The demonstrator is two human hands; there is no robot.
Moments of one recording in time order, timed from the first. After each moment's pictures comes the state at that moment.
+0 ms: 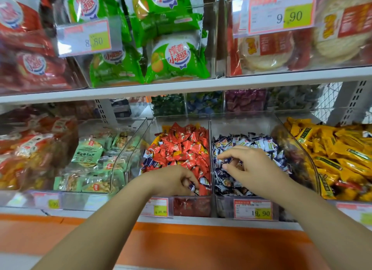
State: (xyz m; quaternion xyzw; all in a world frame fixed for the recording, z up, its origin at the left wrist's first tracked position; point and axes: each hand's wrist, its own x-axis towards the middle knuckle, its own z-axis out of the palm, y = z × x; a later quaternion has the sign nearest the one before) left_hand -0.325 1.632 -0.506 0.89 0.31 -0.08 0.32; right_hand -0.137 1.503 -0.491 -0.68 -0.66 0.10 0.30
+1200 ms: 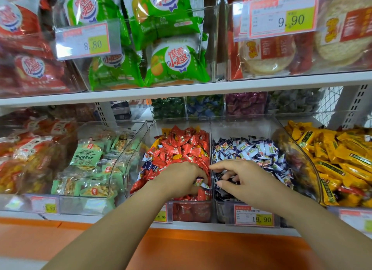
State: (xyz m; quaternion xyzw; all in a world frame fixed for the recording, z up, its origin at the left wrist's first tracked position) left_hand -0.294 1.634 -0.516 0.97 0.26 -0.04 0.01; right_hand -0.140 1.507 -0.504 -0.66 -0.68 0.17 0.28
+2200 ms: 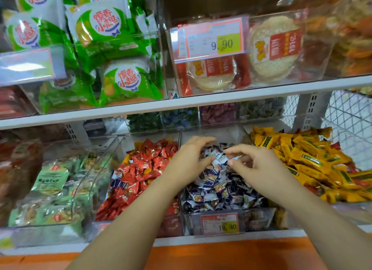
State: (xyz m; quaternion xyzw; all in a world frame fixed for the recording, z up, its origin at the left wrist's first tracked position) left_hand -0.206 1.599 -0.474 0.92 0.26 0.23 0.16; right_hand -0.080 1.465 -0.475 -0.71 -0.56 0.07 0.42
